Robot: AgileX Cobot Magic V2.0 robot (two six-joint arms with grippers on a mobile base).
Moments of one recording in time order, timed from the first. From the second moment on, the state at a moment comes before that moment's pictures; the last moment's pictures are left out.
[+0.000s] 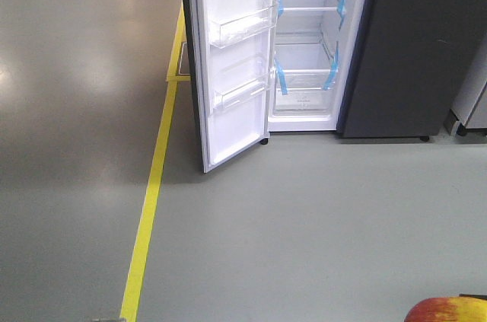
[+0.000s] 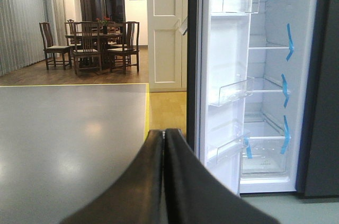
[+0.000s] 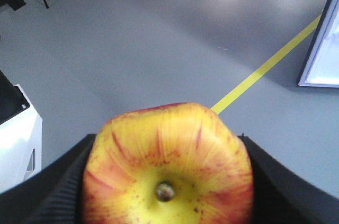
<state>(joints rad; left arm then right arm) 0.00 -0.01 0.03 0.01 0.00 -0.06 0.35 0.38 -0.68 0.56 1.01 -0.48</state>
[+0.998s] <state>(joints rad) 0.00 -0.01 0.03 0.01 0.00 -0.06 0.35 0.38 -0.68 0.56 1.01 -0.48</state>
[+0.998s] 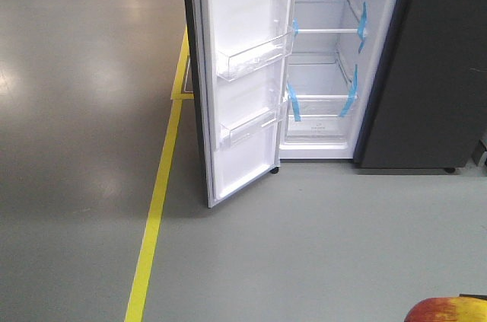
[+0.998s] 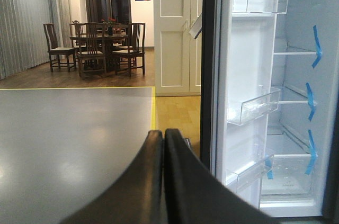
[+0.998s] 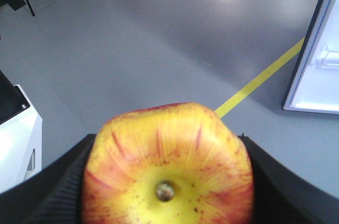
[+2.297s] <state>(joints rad) 0.00 -0.01 0.03 0.01 0.00 -0.06 0.35 0.38 -0.68 0.56 1.01 -0.48</state>
